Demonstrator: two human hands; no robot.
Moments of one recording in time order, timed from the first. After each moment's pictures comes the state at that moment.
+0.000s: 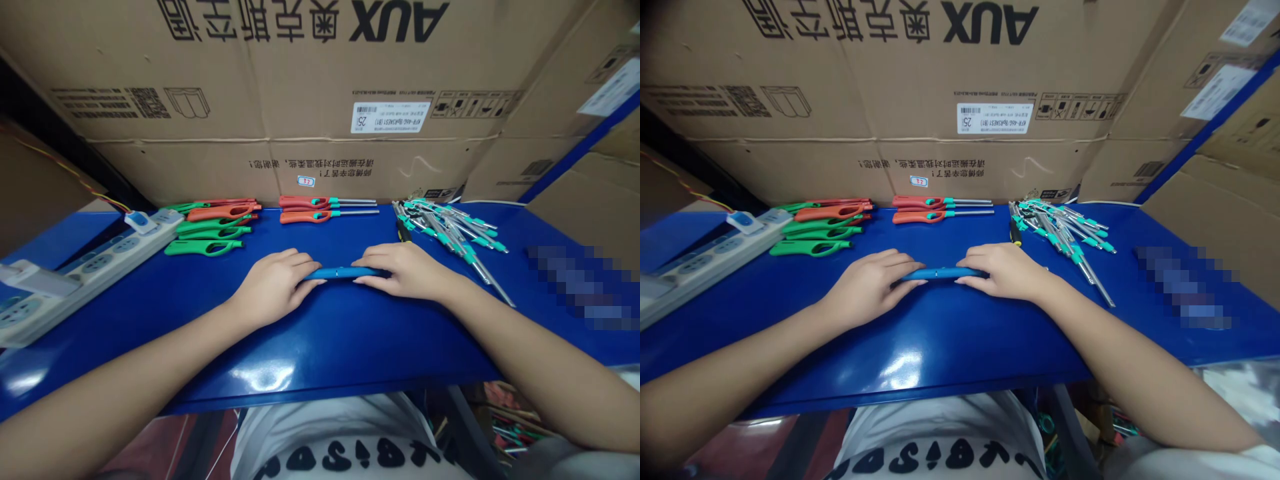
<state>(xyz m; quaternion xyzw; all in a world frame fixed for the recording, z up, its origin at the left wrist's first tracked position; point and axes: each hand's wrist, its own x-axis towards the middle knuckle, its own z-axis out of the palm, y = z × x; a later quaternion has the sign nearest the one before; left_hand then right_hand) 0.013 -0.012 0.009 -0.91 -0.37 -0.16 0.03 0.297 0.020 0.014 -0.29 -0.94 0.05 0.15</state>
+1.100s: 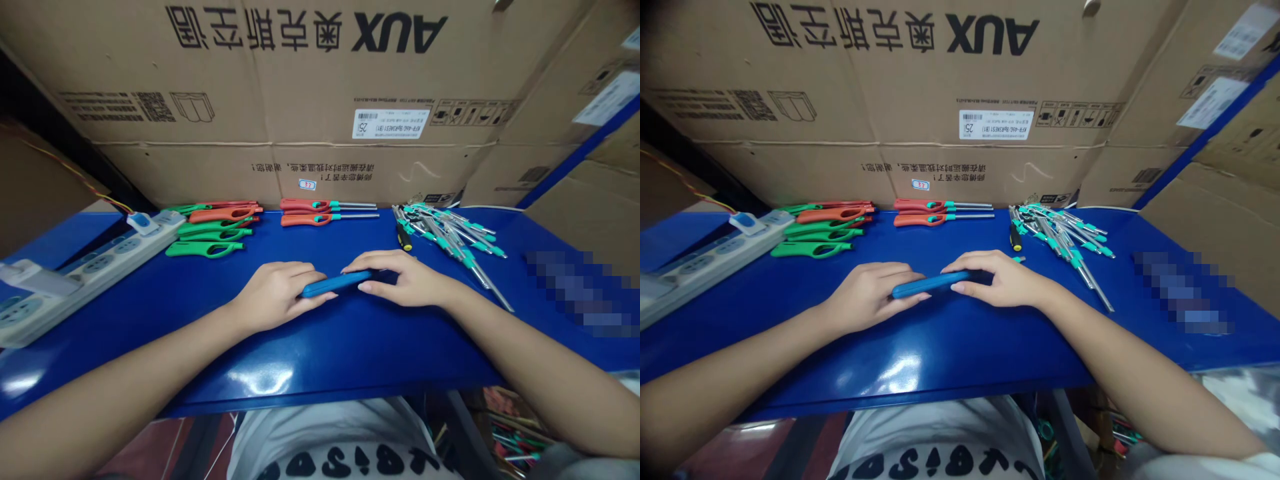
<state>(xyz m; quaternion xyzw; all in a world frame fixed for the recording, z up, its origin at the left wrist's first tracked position) 0.016 -0.019 0.014 -0.92 -0.31 -0.23 0.00 0.289 0.014 0.015 -0.23 -0.90 0.28 0.26</state>
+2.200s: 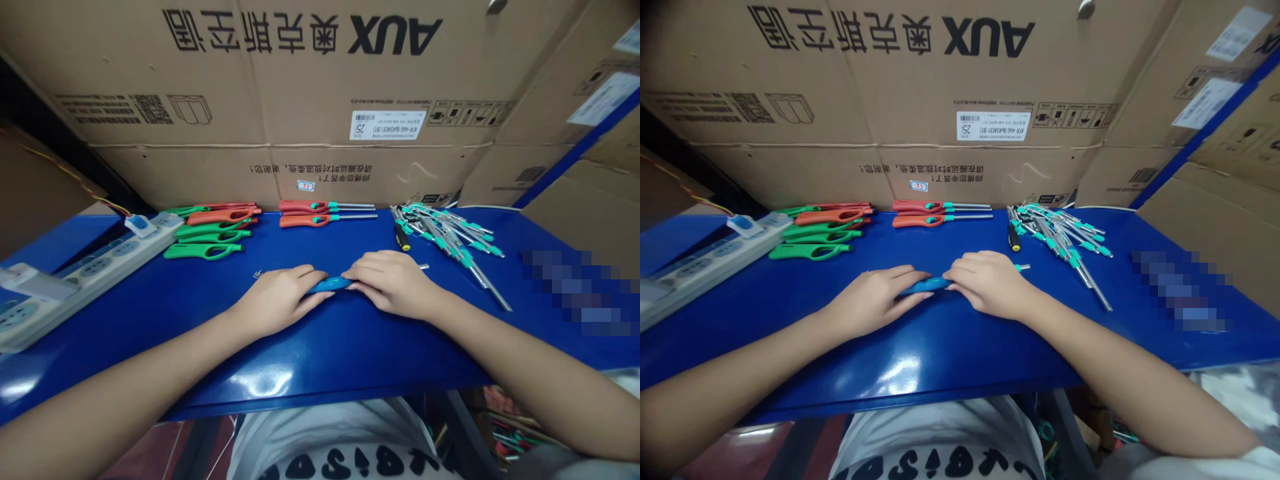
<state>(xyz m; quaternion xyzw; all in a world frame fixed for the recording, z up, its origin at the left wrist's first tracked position) 0.020 -0.022 0.008 -0.91 -0.40 -0.12 -0.03 0.278 0.006 0.007 -0.23 -0.94 -0.06 0.24</state>
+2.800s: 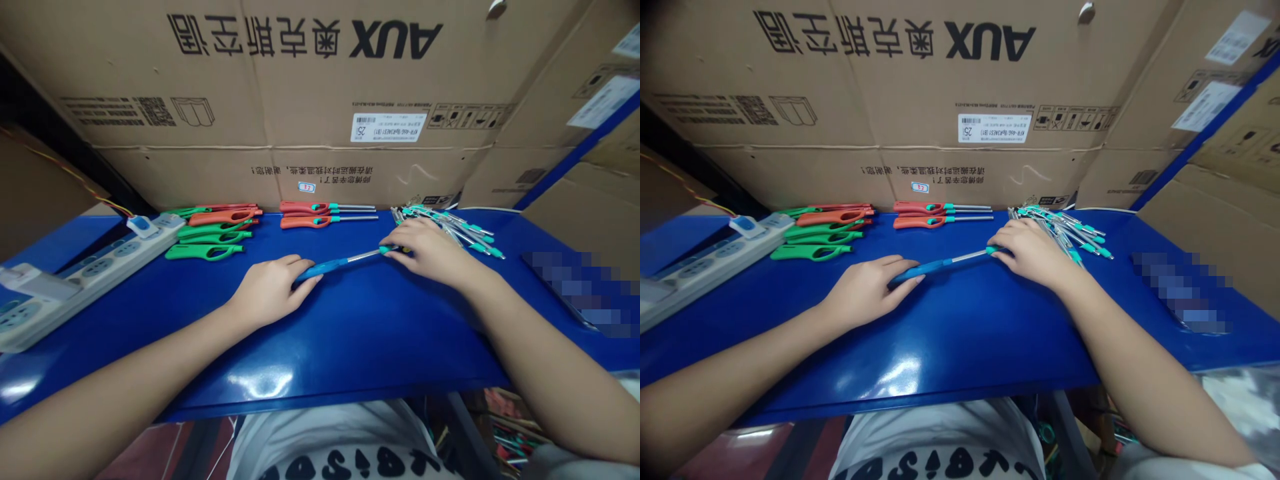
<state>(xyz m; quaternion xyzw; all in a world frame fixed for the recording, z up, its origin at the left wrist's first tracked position) 0.013 -0.014 0.008 -0.87 -0.48 -0.14 0.03 0.337 0.047 0.027 -0.39 -0.91 -0.08 0.13</state>
